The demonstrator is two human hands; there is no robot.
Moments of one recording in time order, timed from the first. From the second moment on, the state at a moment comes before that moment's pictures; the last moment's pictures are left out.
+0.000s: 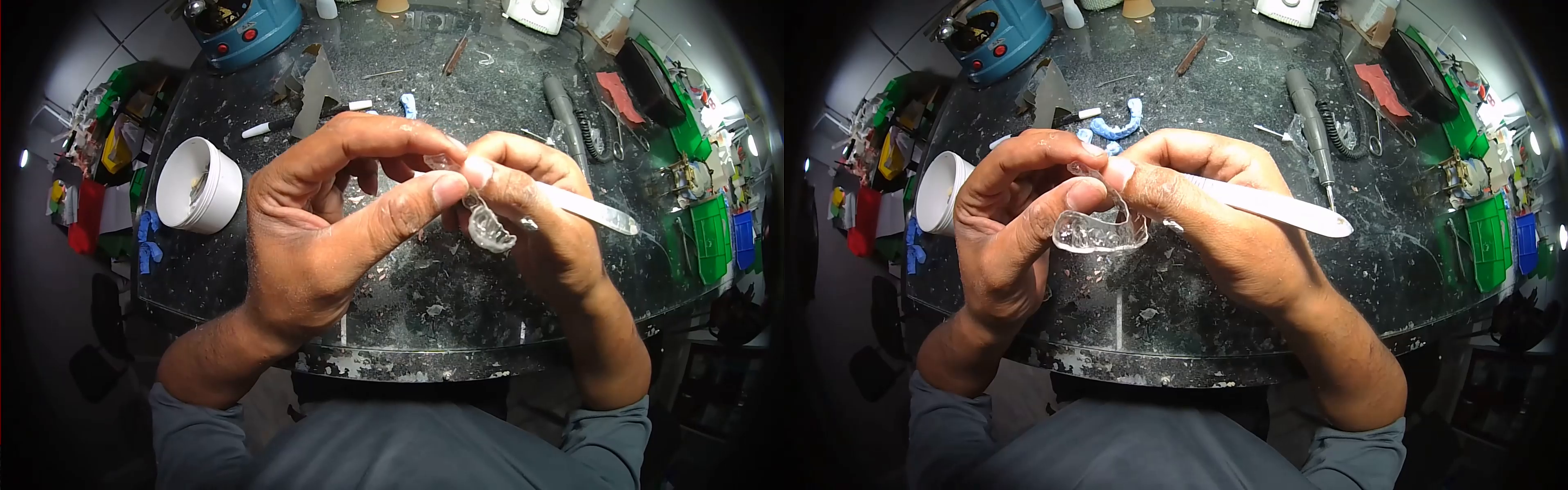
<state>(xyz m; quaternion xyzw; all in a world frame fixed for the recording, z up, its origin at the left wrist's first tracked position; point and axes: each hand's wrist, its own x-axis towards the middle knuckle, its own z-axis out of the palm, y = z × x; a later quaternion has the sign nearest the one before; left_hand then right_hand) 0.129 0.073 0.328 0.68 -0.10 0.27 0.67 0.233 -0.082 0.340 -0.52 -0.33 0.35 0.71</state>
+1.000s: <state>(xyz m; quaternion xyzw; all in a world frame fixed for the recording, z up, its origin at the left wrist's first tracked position) 0.126 0.069 0.330 0.67 -0.05 0.25 0.70 0.223 -0.083 0.343 -0.65 -0.40 0.12 0.64</state>
